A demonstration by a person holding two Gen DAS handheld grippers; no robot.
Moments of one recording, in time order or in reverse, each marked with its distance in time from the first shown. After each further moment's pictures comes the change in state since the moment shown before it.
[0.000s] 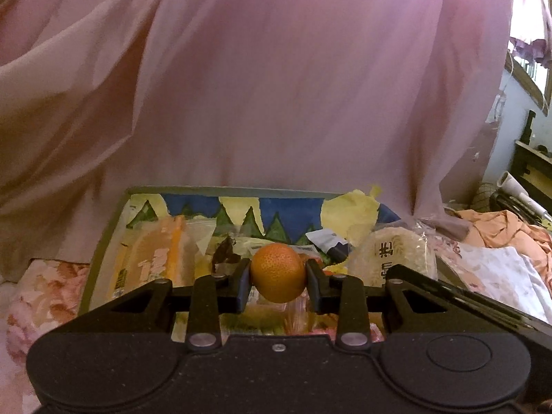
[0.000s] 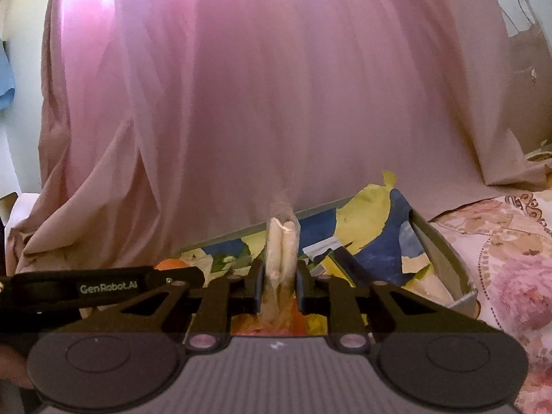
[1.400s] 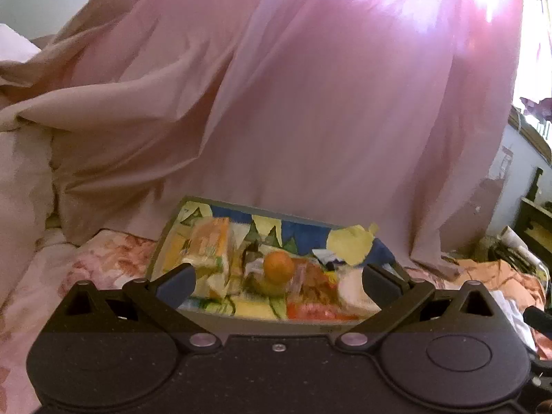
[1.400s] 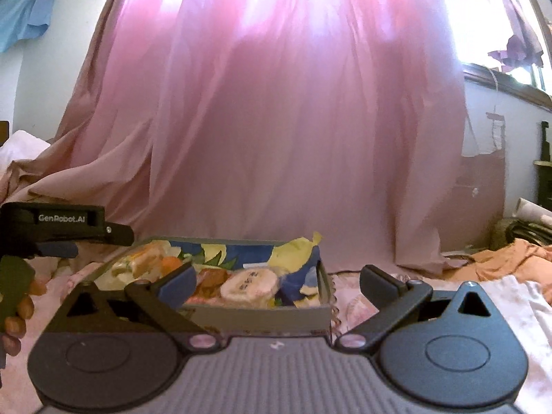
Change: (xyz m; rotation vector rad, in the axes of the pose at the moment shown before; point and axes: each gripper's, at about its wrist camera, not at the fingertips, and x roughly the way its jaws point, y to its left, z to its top) left arm -0.121 -0.011 -0.039 -0.128 -0.170 0.088; right arm -0.148 0.031 -0.009 -0.324 -0.134 -0.214
